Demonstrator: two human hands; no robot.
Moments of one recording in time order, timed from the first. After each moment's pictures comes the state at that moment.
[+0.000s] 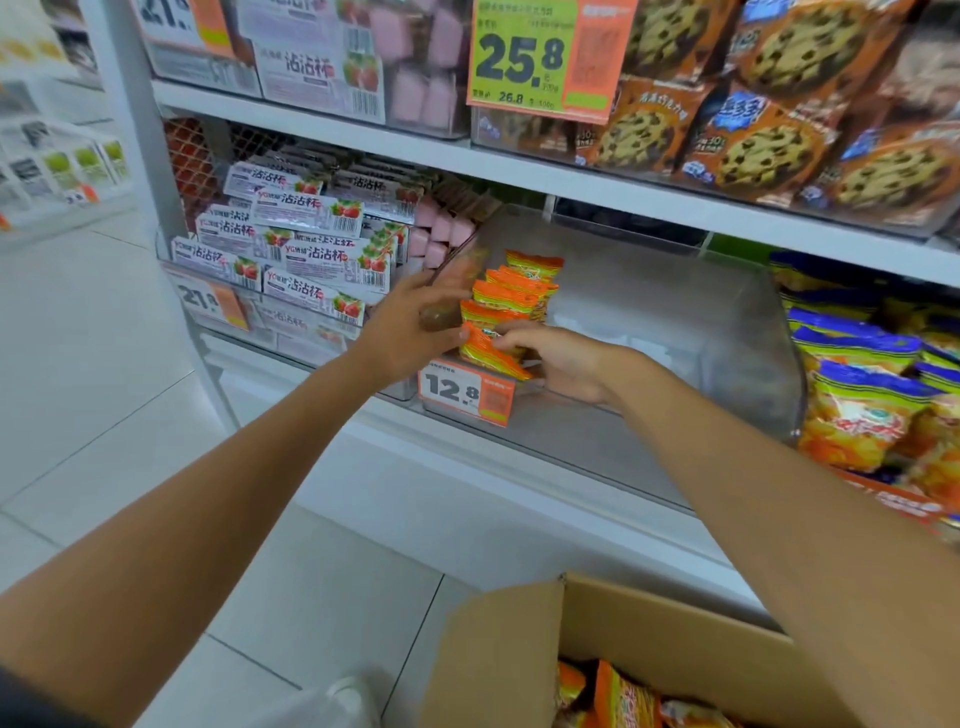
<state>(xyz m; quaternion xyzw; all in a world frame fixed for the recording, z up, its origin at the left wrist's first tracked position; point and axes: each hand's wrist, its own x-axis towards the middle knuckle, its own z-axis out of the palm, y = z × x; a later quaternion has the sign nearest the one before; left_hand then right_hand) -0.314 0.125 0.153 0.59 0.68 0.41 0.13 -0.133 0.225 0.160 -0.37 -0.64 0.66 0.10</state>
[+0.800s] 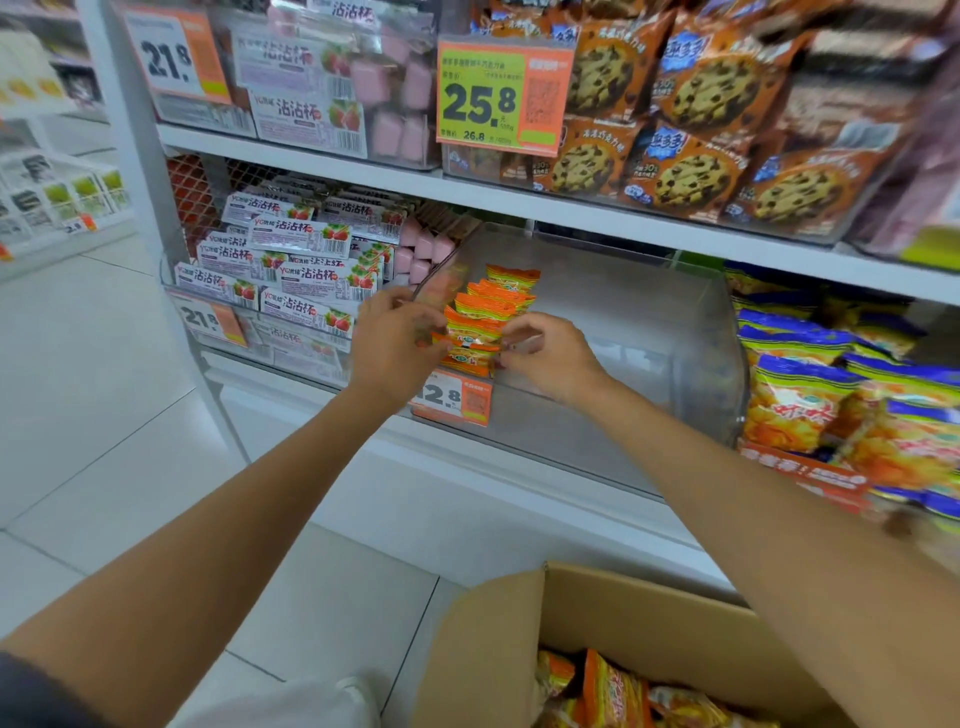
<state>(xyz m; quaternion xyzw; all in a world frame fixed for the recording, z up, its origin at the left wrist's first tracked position) -0.274 0.106 0.165 0.52 0.75 0.41 0.00 -0.102 0.196 0.175 -0.39 -0.78 0.38 0.29</state>
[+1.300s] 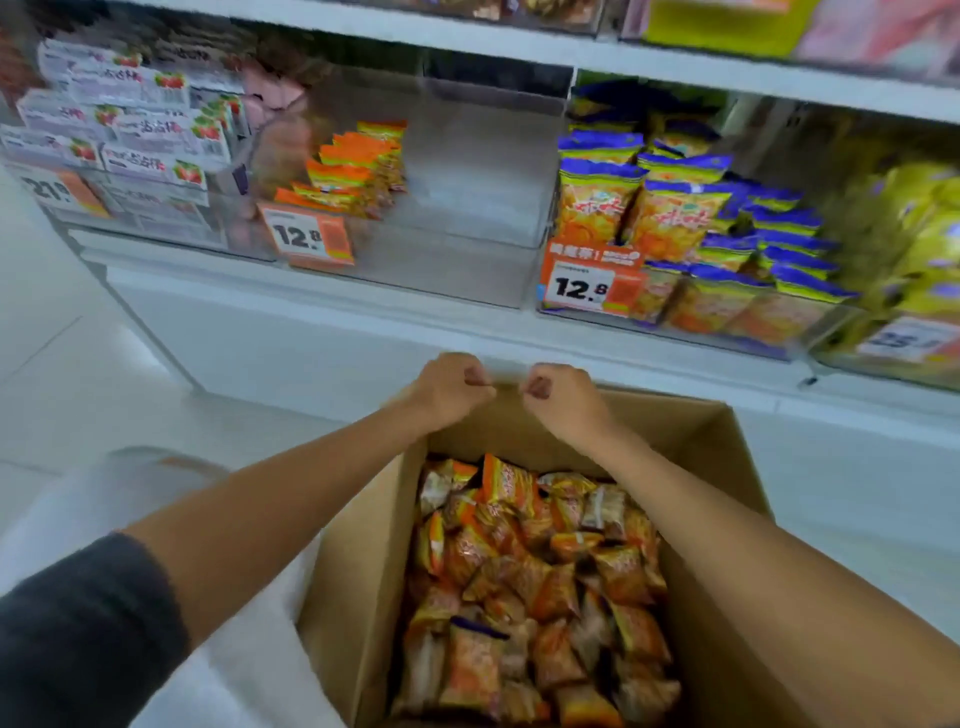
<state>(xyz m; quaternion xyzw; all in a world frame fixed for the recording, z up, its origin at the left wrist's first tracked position) -0.042 0.032 0.057 0.56 0.70 0.28 0.34 0.136 0.074 0.051 -0.51 -0.79 0.30 0.17</state>
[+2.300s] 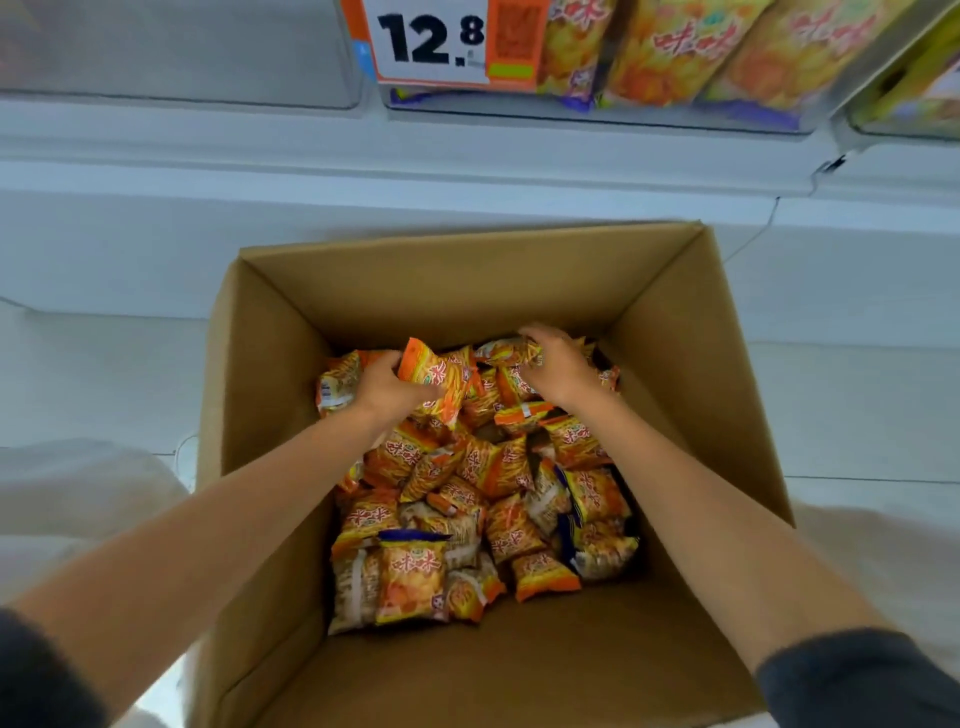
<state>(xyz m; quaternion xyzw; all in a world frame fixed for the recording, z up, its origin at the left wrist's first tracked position) 0.034 0.012 -0.111 0.33 0.78 0.20 0.49 0.249 0.075 -0.139 -0.62 -0.70 0.36 0.03</state>
